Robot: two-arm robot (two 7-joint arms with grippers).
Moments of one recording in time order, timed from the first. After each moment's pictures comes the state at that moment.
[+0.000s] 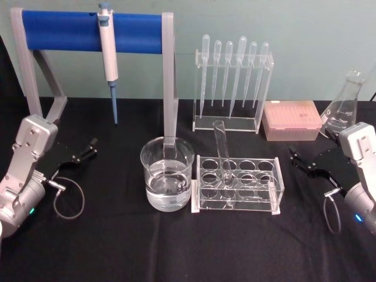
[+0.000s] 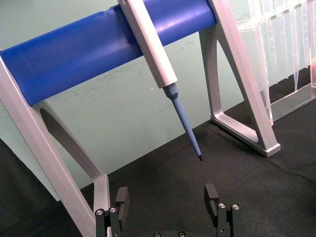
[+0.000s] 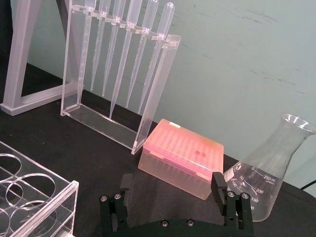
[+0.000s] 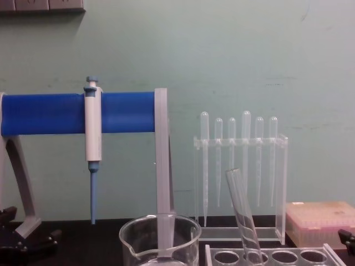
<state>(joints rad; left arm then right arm) -0.20 0.60 0.45 -1.41 -0.25 -0.12 0.03 0.20 0.60 -0.45 -1.41 0.25 -0.12 -0.03</state>
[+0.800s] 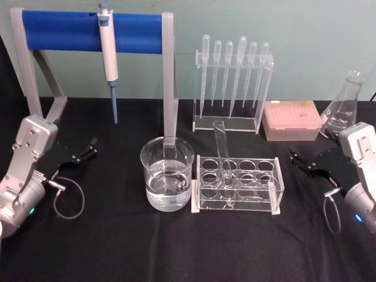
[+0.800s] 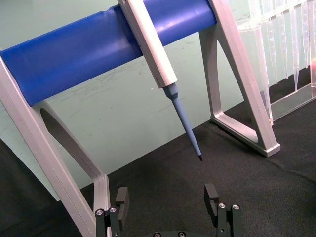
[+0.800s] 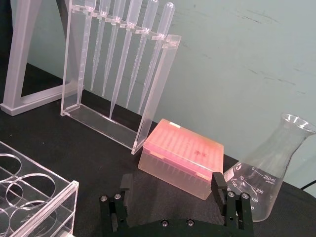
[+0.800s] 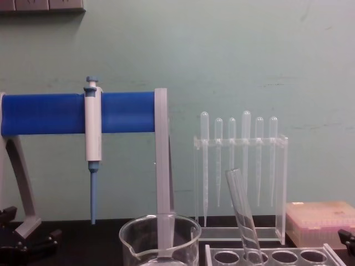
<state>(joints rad) -0.20 0.60 0.45 -1.41 -0.25 -0.12 0.03 0.20 0.60 -0.45 -1.41 0.25 -0.12 -0.03</state>
